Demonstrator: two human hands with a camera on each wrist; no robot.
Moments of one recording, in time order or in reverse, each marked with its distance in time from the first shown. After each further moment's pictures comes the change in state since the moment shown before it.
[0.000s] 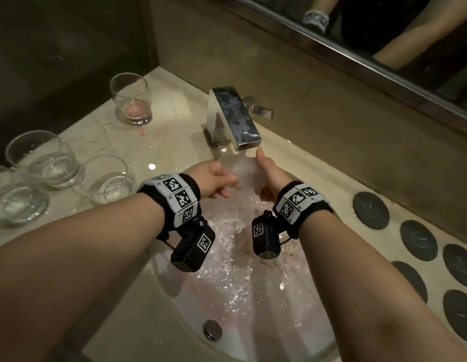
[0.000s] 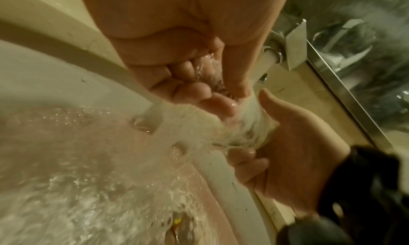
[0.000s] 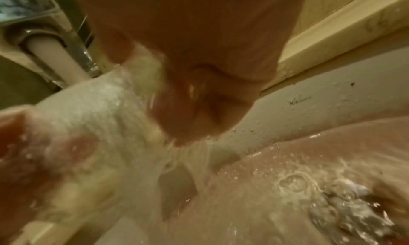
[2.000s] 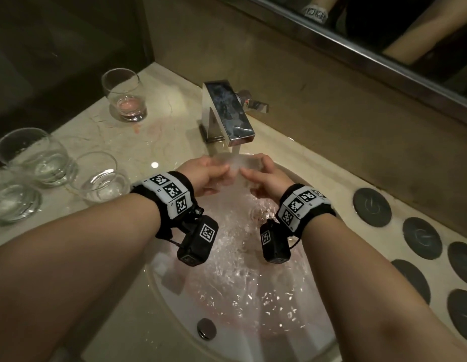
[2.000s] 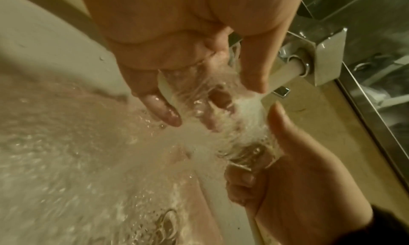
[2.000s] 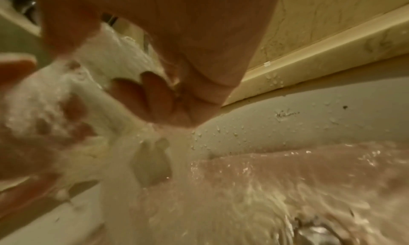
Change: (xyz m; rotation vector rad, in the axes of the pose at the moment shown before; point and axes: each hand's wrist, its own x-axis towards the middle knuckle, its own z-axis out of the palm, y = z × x) left_hand 0.012 -0.011 0.003 -0.373 -0.034 -0.104; right_hand 0.009 0.023 -0.014 -0.018 -0.088 -0.174
